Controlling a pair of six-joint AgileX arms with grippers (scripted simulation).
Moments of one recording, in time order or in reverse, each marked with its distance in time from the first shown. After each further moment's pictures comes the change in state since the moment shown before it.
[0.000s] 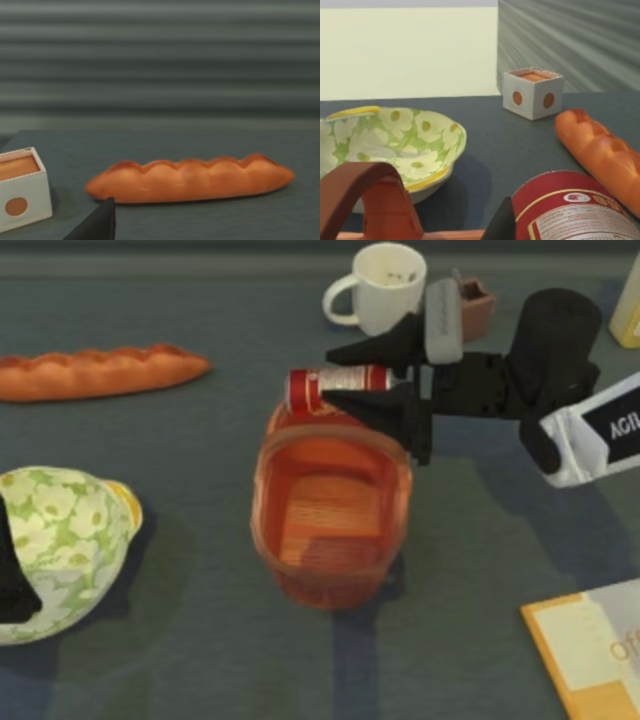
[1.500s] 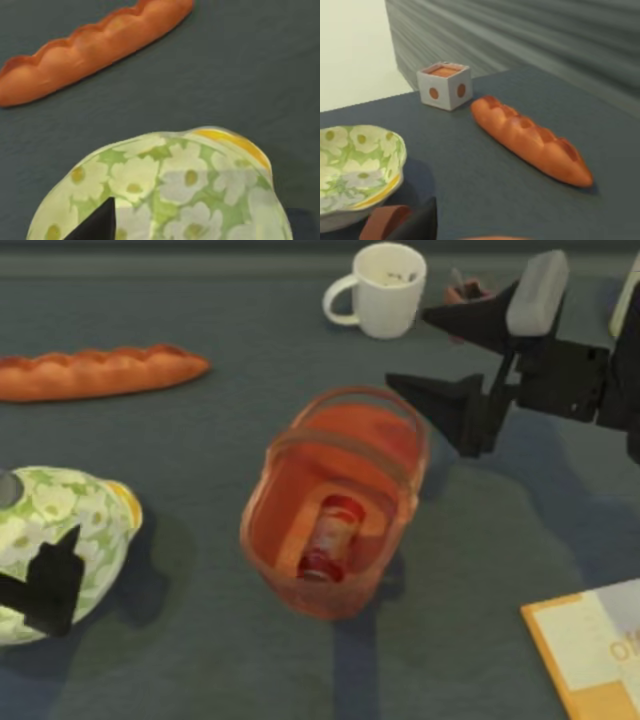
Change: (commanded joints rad) left arm -0.186 0.558 0.474 -0.465 0.042 0.258; right arm -0.074 -0.448 -0.331 -0.253 0.238 -0.035
